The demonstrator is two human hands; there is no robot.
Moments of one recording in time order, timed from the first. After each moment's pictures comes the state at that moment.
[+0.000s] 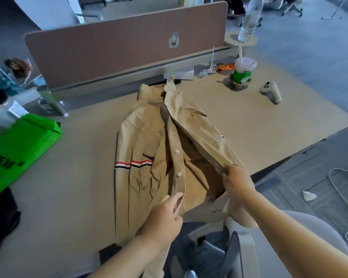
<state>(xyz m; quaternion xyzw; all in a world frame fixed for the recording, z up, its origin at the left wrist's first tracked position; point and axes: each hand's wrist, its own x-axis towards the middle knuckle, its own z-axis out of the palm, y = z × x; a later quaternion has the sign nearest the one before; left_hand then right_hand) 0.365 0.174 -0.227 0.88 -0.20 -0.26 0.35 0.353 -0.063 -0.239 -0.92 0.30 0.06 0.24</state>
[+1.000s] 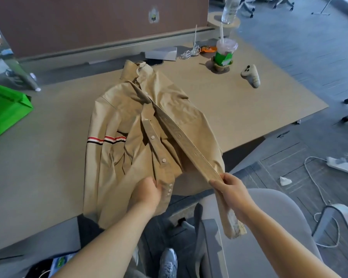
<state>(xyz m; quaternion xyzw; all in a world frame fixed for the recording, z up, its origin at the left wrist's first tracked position) 0.342 0.119 -0.303 0.94 -0.01 -0.22 0.26 0.232 -0.062 -0.229 -0.73 0.40 0.08 0.55</state>
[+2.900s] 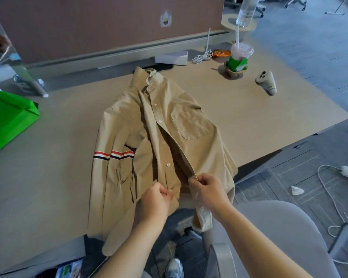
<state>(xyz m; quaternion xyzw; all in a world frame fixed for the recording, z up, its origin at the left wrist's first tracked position) 0.362 0.119 -0.281 0.91 0.02 -0.23 0.34 0.321 -0.023 -0.261 -0.74 0.36 0.07 0.57</state>
